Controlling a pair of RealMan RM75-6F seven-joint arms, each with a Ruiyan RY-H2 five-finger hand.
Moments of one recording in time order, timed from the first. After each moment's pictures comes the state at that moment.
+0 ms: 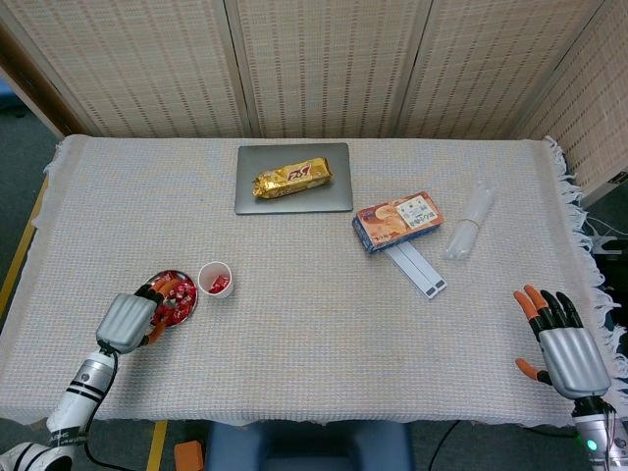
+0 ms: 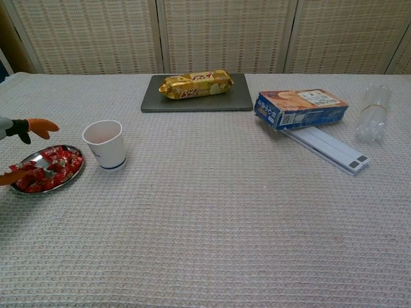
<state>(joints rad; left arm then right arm) -0.48 -1.36 0.02 -1.46 1.33 1.18 0.29 0.08 -1.09 -0.01 -1.66 -1.53 1.40 -0.18</state>
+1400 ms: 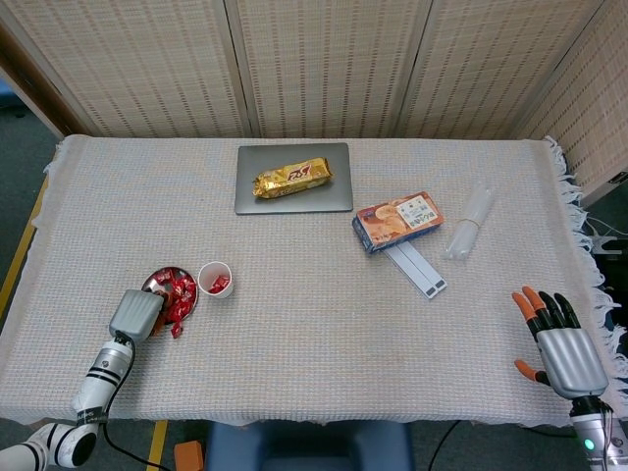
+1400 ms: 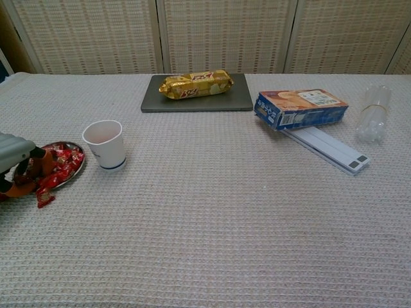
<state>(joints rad) -0.49 -1.57 -0.03 -1.12 1.31 1.05 0.30 0.09 -1.09 0.00 -1.67 -1.51 1.39 -0.19</state>
